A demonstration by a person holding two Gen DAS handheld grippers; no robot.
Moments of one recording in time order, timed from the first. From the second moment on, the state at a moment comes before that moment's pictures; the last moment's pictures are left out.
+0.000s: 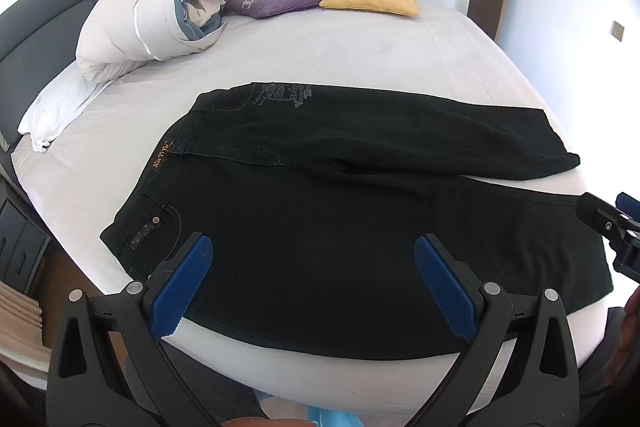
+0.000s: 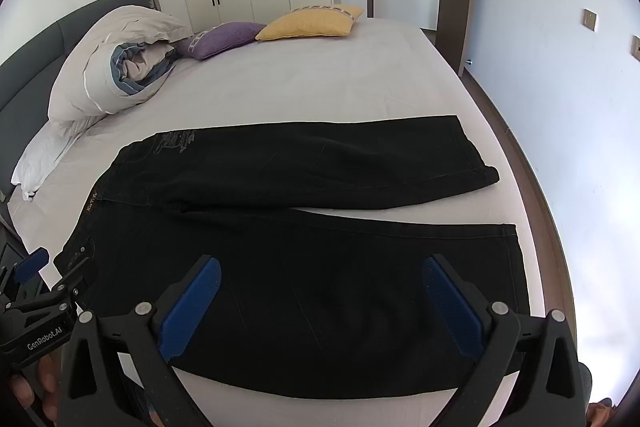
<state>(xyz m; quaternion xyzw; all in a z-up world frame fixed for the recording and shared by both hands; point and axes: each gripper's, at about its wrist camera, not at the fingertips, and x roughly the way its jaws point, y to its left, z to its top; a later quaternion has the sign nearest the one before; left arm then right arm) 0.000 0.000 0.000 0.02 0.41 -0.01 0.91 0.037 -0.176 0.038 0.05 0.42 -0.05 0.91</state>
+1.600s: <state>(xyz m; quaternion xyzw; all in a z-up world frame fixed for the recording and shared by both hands) 0.358 0.133 -0.040 -0.02 0.47 -0.16 0.87 0.322 -0.102 -0.004 -0.09 0.41 0.31 0.86</state>
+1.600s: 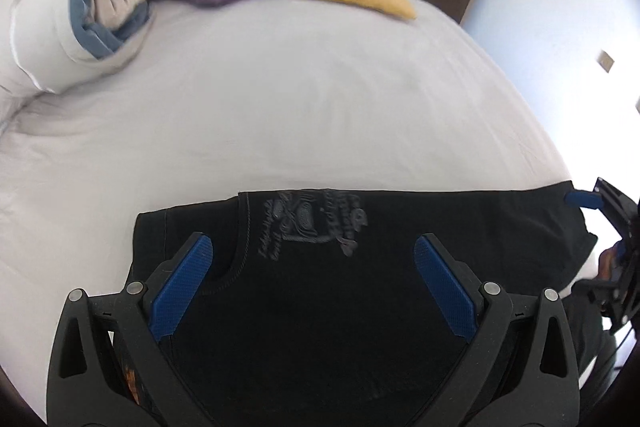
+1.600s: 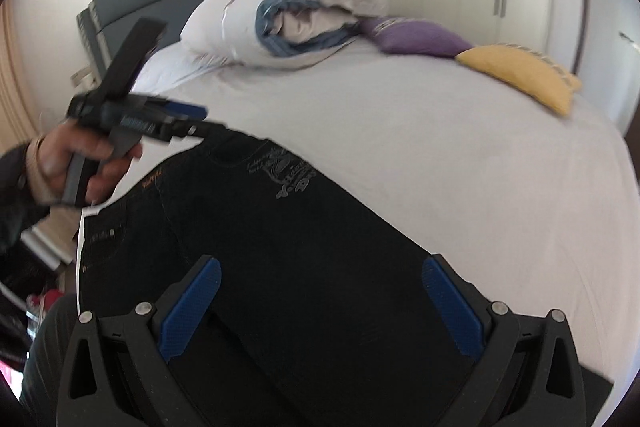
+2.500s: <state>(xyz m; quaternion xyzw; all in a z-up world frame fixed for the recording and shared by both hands) 0.494 0.116 -0.148 0.20 0.56 -0.28 0.76 0.420 -0.094 -0.088 -0.11 0.48 0.39 0.78</state>
